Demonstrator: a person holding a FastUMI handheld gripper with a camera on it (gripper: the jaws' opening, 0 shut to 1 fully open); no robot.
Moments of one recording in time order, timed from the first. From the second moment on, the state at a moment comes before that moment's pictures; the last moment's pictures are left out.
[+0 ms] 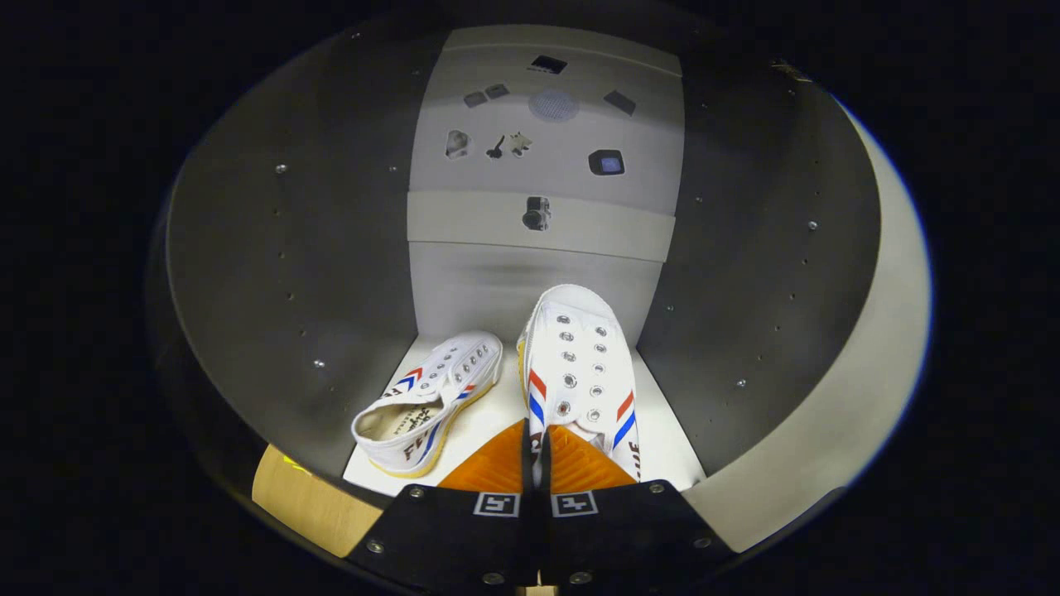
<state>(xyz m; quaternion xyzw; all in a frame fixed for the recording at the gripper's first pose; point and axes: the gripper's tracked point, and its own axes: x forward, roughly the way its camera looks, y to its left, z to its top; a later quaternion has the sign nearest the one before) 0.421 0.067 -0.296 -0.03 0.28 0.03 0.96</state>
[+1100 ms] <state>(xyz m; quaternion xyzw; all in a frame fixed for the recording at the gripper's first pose) 0.421 0.064 -0.284 -0.03 0.22 0.03 0.97</state>
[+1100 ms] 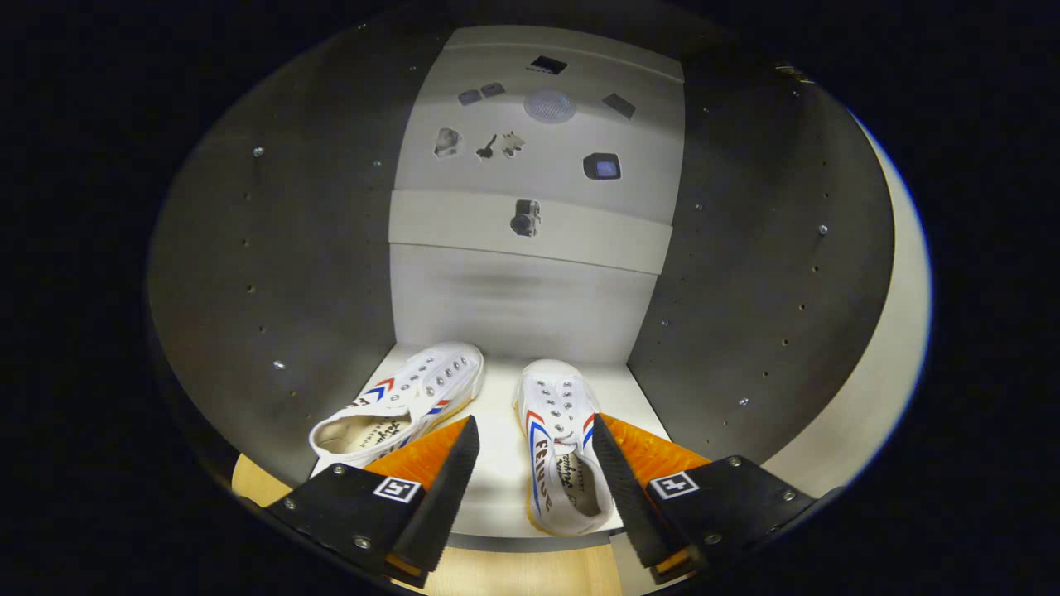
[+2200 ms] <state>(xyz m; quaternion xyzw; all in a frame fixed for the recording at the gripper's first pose) 0.180 0.011 -0.096 -0.02 0.07 0.07 0.99</state>
